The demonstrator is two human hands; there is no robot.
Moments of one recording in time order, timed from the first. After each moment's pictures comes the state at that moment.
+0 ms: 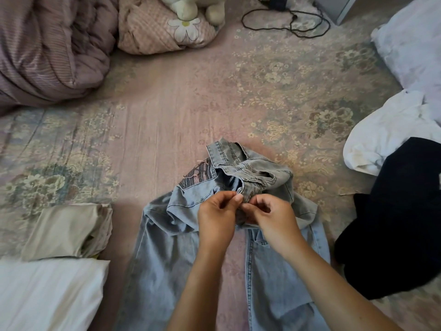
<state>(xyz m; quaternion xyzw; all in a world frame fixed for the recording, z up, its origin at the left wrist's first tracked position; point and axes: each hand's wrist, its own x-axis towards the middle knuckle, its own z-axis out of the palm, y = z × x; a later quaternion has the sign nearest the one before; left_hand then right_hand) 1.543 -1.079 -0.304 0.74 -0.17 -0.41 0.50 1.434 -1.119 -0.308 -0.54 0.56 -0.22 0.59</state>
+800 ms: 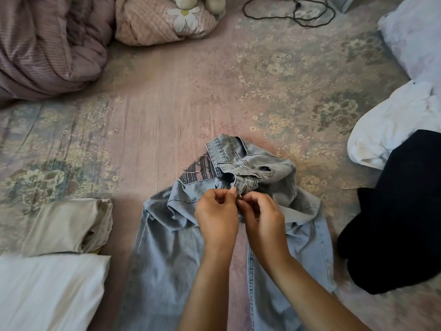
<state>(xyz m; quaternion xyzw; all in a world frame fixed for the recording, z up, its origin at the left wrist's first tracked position) 1.536 -1.078 -0.297 0.79 -0.10 -0.36 0.49 1.450 -1.088 -0.320 -0.64 0.53 -0.33 0.44</state>
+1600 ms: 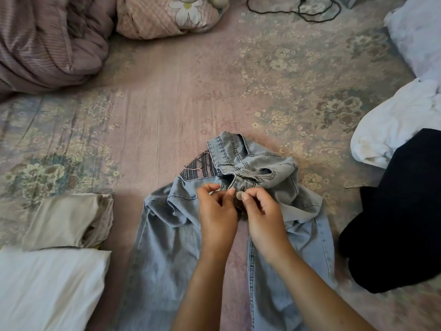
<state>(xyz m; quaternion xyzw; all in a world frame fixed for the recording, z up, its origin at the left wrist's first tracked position) 1.541 -1.071 -0.316 0.76 -0.13 -0.36 0.52 1.459 -1.093 -0.319 -0.52 0.55 -0.29 0.59</state>
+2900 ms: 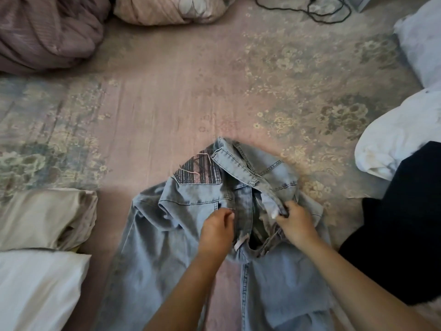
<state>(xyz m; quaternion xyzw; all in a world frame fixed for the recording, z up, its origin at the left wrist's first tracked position) 1.548 -1.060 -0.412 0.80 -0.37 -0.37 0.29 1.387 -1.162 -0.407 -0.62 0.66 0.03 0.43</state>
